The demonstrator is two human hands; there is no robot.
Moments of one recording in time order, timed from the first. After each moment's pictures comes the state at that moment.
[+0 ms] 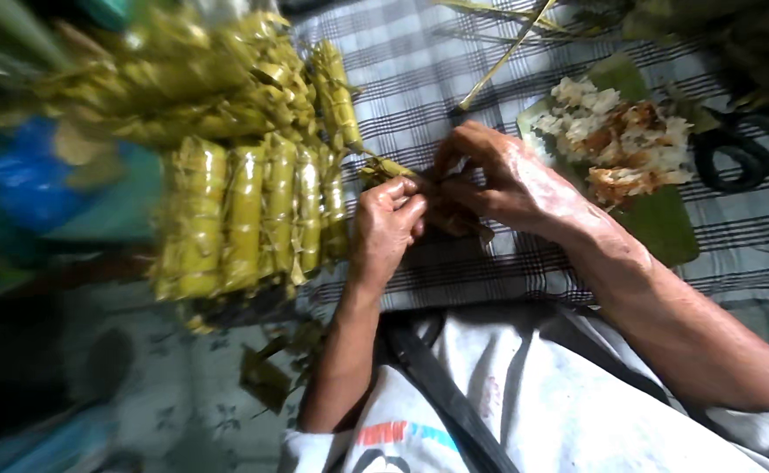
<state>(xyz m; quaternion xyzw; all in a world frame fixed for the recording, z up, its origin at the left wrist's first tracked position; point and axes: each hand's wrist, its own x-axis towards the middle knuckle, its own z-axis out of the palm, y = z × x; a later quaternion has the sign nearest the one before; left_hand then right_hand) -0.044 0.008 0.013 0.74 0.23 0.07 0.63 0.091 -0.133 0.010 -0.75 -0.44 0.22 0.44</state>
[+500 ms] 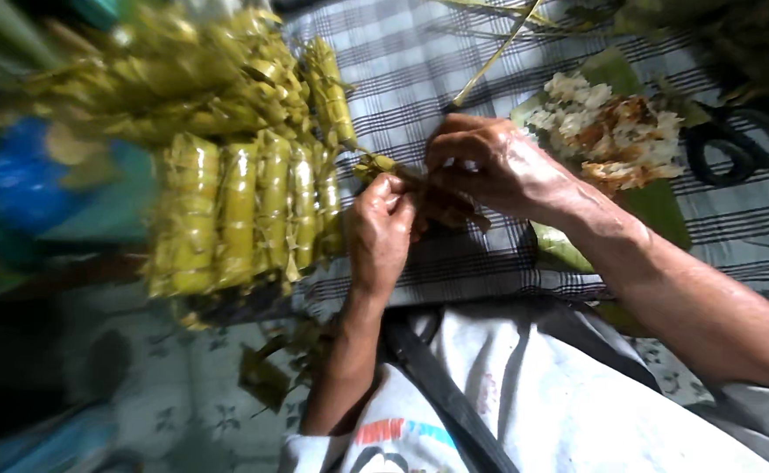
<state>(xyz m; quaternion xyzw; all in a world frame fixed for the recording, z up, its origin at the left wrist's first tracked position) -0.048 -0.005 0.010 0.78 0.25 0.14 0.56 0.100 -0.128 0.014 -0.72 -0.54 0.15 0.41</state>
